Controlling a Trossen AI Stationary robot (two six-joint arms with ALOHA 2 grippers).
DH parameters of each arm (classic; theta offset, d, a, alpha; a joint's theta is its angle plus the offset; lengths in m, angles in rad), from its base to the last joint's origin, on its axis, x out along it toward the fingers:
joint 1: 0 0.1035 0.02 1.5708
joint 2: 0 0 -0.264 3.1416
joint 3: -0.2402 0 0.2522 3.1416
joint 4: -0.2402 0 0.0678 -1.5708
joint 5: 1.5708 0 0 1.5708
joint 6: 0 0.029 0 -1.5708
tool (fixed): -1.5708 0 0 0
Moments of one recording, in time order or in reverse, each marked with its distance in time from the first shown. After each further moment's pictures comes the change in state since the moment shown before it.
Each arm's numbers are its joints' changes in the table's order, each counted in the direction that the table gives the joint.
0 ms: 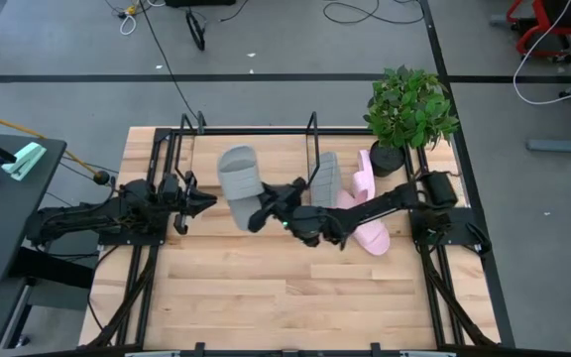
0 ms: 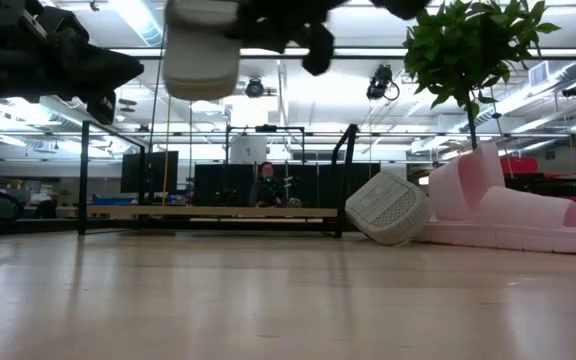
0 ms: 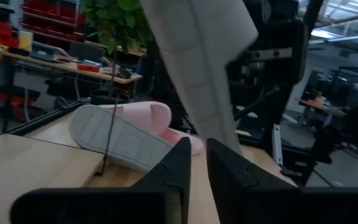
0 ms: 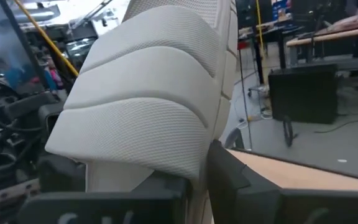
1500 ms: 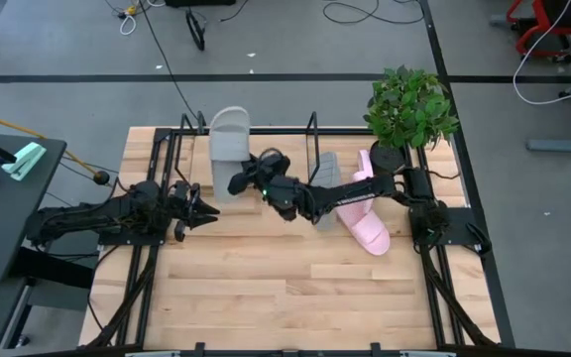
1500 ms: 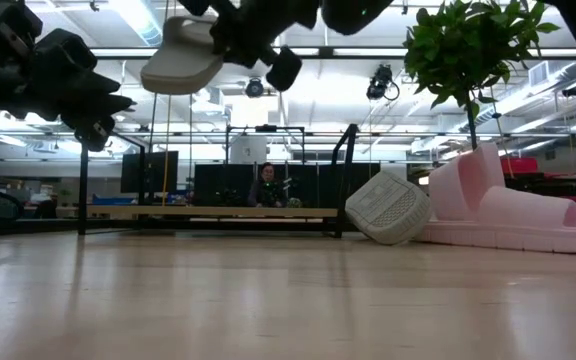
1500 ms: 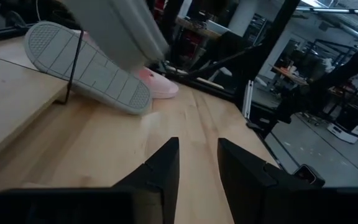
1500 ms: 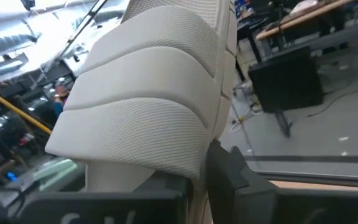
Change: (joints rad) left arm -0.003 0.000 0.000 -0.202 -0.148 -0.118; right arm -0.173 -0.134 -0.253 -0.100 0.051 0.239
